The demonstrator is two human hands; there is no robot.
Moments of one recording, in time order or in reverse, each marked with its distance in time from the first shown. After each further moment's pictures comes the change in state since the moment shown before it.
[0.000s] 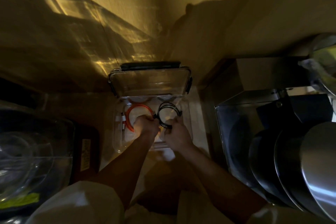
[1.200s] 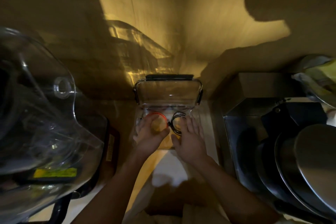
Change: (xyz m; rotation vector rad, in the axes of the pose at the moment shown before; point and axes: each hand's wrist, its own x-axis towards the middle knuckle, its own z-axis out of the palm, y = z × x) left_hand -0.086 0.019 -0.090 0.196 -0.008 0.440; right_hand -0.054 -0.011 -0.017 -0.318 0.256 -0.321
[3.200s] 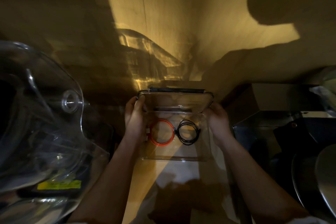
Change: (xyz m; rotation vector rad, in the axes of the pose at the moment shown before) left_hand 0.048 0.039 -0.060 -0.840 0.176 -0.202; right_hand 0.070 0.013 -0.075 1.172 0.248 0.340
